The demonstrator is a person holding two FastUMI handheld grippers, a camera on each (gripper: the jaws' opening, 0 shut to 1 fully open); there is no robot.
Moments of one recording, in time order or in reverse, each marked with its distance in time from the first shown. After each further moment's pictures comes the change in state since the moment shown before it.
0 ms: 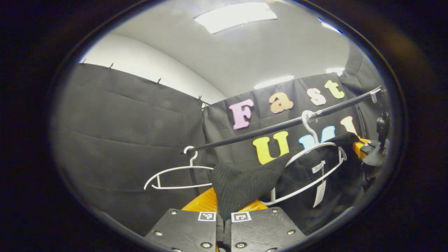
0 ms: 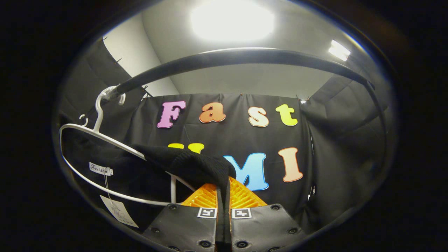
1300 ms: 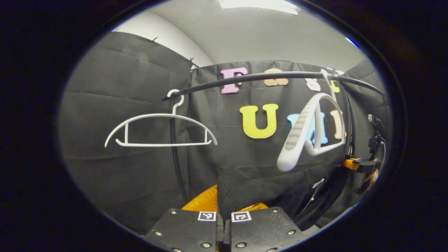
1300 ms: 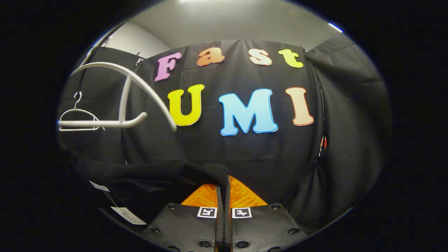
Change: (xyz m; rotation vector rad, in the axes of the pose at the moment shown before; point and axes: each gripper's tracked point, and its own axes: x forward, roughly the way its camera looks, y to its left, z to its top) left arm 0.046 -0.003 -0.145 -0.153 0.274 -0.200; right arm -0.026 -0.005 -0.168 0.071 0.460 0.061
